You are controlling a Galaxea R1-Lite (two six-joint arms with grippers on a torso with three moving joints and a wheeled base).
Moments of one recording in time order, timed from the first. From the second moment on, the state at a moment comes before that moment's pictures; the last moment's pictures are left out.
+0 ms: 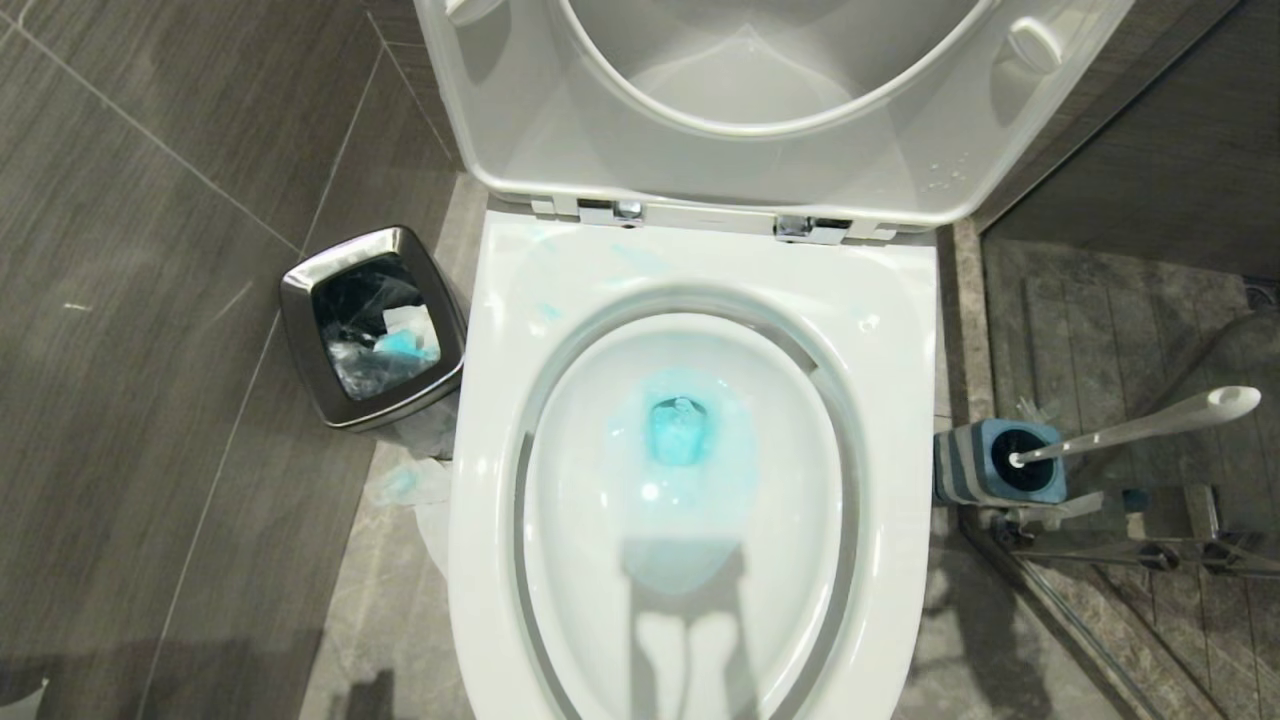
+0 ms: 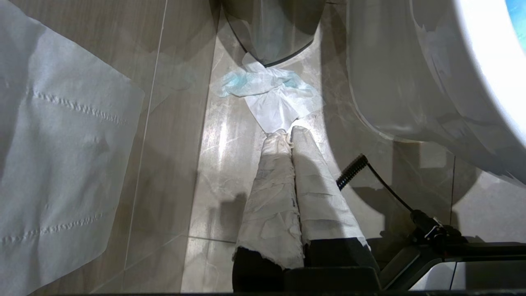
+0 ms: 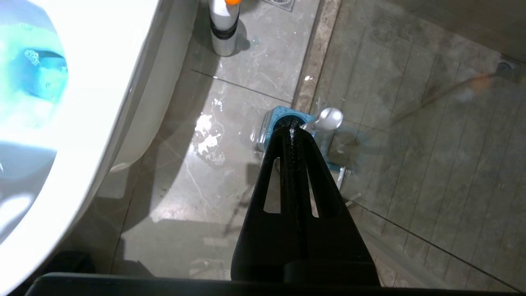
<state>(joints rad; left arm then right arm) 0.00 0.00 0.00 0.01 0.00 0.00 0.12 0.77 -0.91 0.26 -0.17 -0.14</state>
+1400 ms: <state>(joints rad) 0.00 0.00 0.00 0.01 0.00 0.00 0.12 0.70 -0.87 0.30 -0.18 -0.12</state>
